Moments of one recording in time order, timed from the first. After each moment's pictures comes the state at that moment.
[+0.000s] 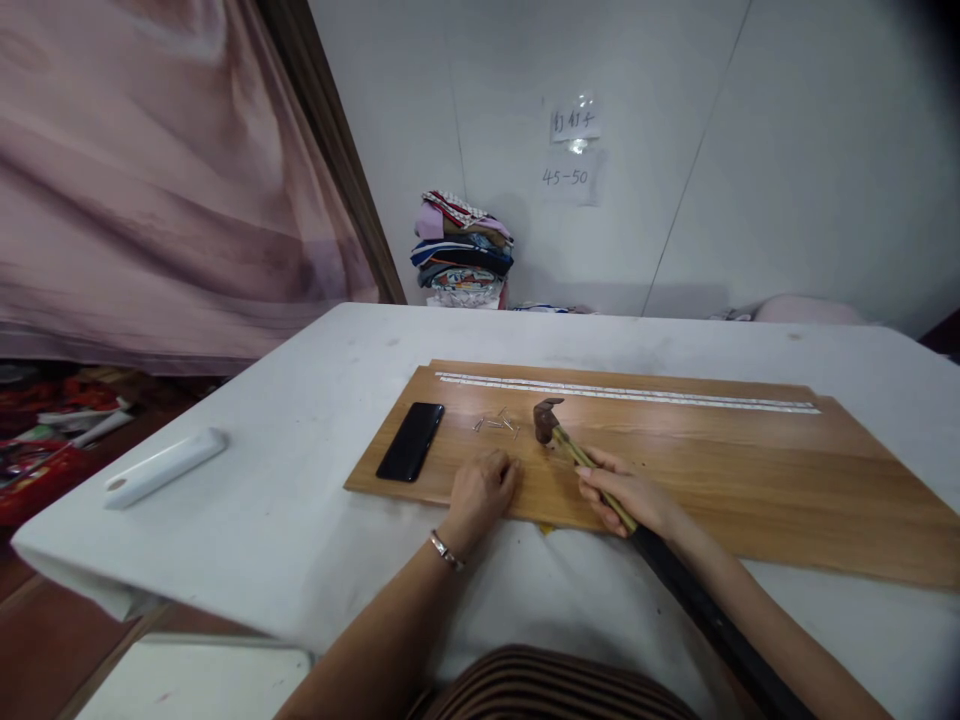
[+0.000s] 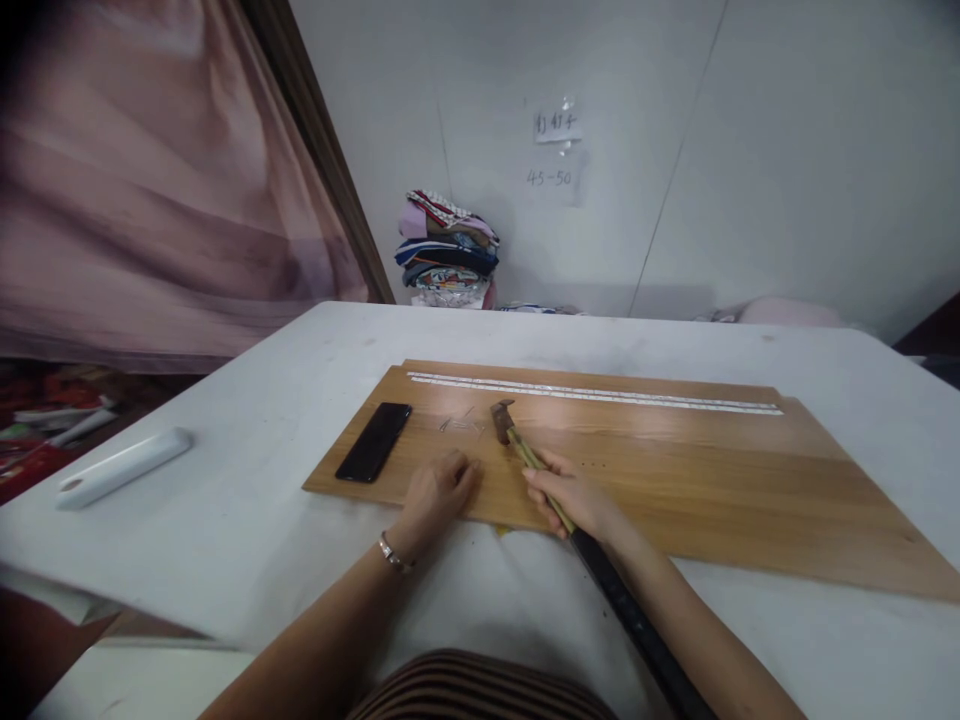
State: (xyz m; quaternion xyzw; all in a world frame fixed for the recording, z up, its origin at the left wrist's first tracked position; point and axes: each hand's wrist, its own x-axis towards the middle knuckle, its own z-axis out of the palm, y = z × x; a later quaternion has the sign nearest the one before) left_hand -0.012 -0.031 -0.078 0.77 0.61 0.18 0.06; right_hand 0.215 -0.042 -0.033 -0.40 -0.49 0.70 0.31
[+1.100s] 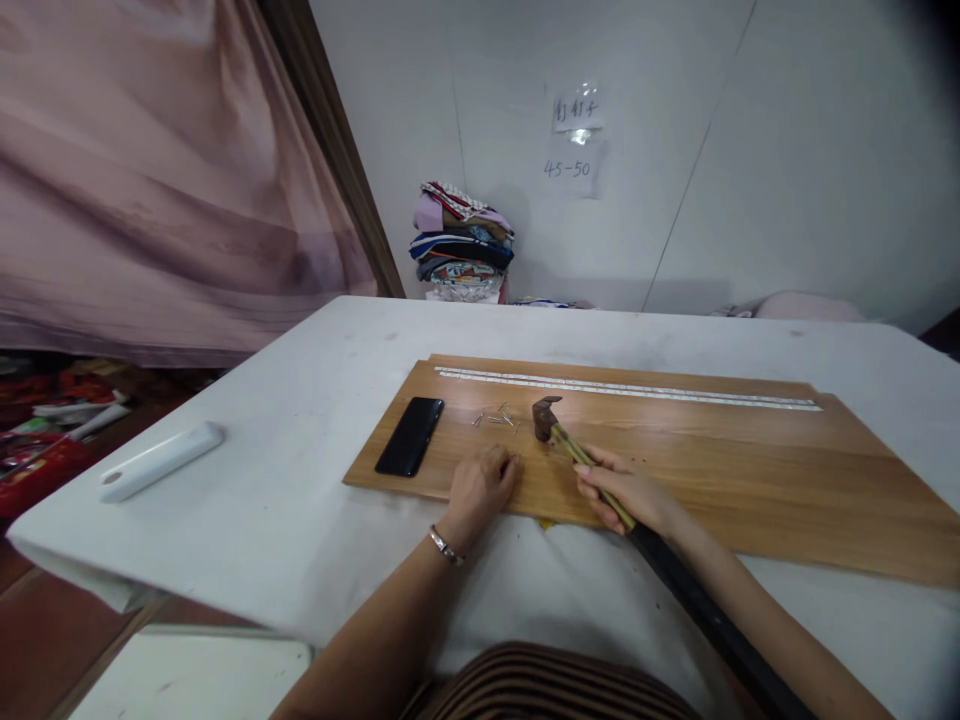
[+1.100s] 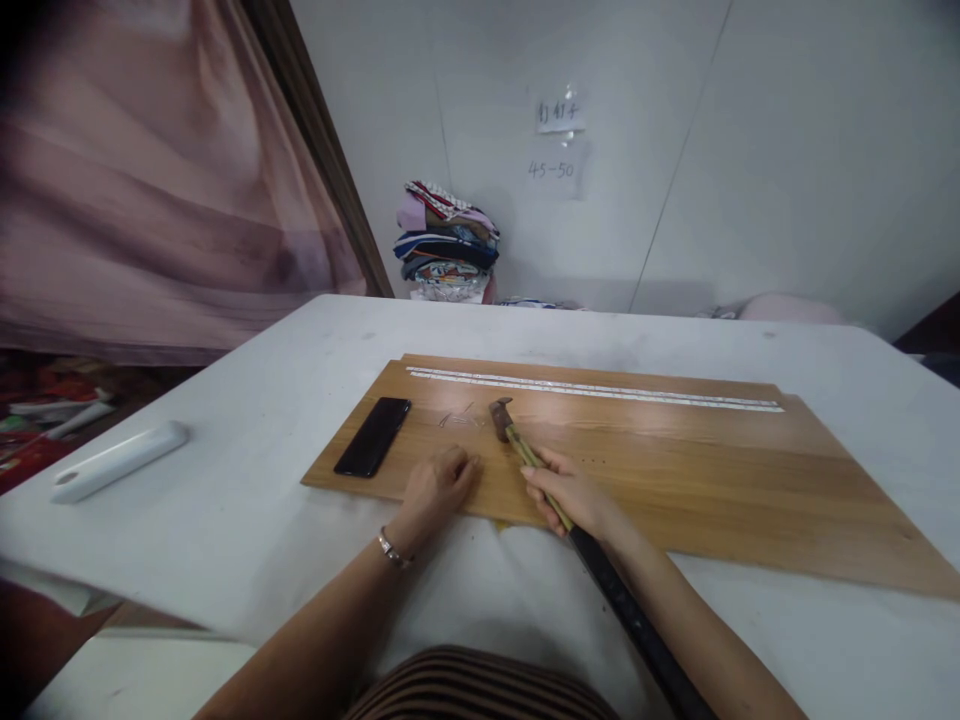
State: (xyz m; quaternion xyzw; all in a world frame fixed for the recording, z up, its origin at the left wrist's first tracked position) left_hand -0.011 -0.032 -0.076 0.77 0.61 0.18 0.06; right_hand 0.214 -0.043 -0.028 -0.43 -0.50 0.69 0.30
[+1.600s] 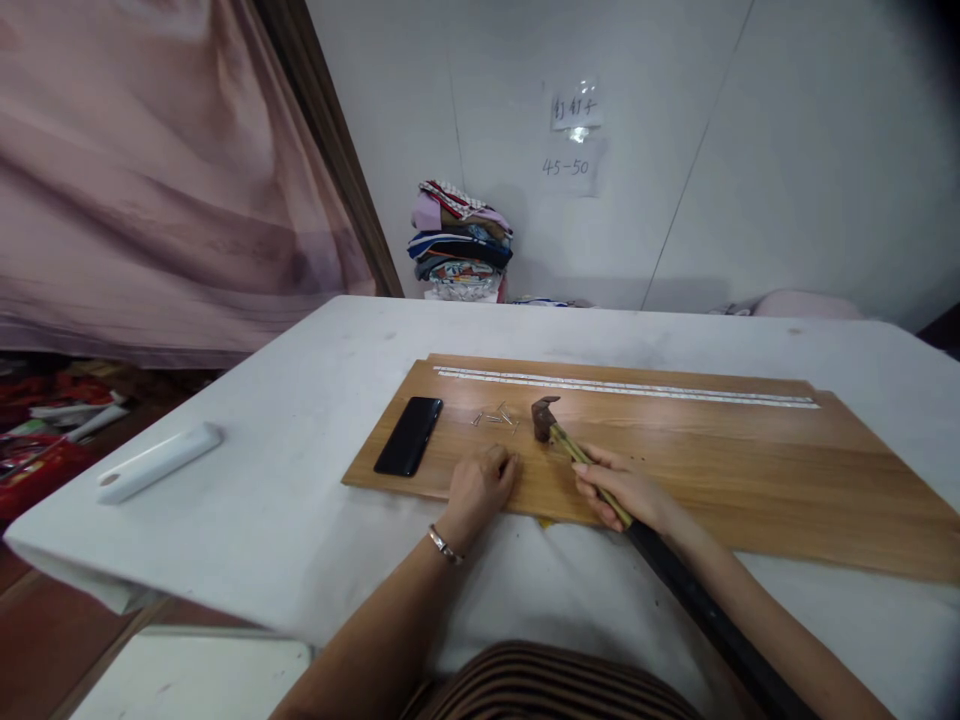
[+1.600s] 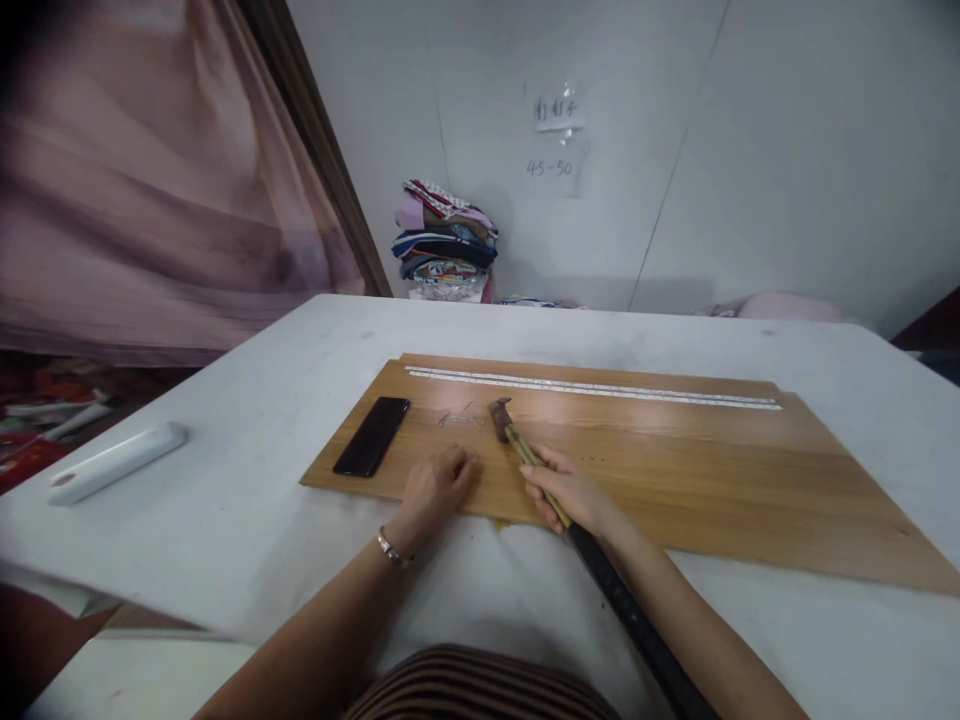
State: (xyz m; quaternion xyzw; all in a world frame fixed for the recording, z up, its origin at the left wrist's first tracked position) left_hand -0.011 -0.032 -0.077 0.77 0.60 0.19 0.07; right_hand 0.211 -0.042 -0.029 -0.43 -0.49 0.70 0.30
